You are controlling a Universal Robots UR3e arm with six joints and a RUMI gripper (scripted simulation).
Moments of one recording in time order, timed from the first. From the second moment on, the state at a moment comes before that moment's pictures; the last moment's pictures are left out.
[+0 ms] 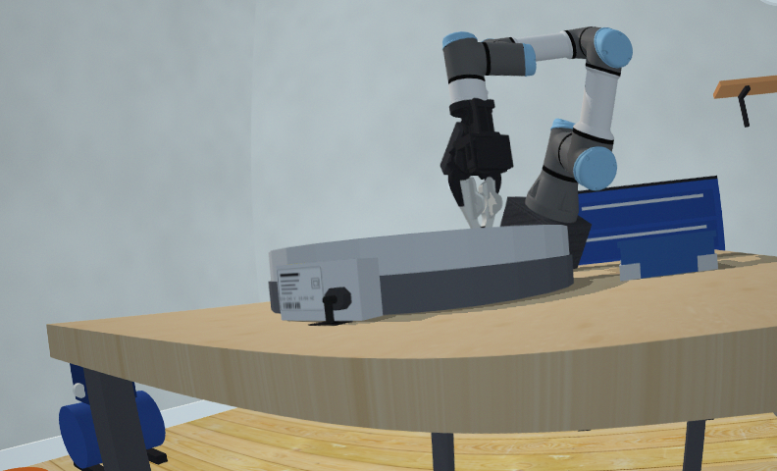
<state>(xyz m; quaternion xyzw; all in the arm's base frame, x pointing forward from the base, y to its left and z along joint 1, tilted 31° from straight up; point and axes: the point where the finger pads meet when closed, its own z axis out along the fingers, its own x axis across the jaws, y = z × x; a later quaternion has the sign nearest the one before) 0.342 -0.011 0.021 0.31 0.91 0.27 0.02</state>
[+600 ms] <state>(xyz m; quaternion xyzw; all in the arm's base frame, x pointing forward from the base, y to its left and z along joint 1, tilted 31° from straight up) 0.340 -0.032 0.050 0.31 0.91 0.26 0.04</state>
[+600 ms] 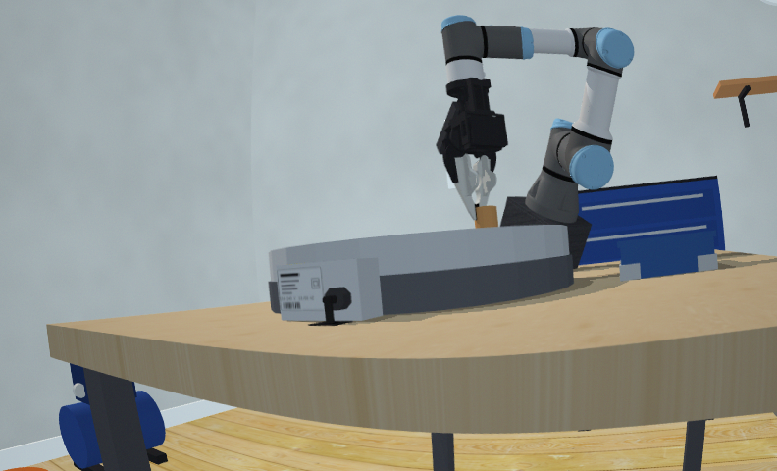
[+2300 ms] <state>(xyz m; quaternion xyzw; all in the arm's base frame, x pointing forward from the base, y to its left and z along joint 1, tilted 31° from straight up) 0.329 -0.042 0.079 0.31 0.91 0.27 0.02</state>
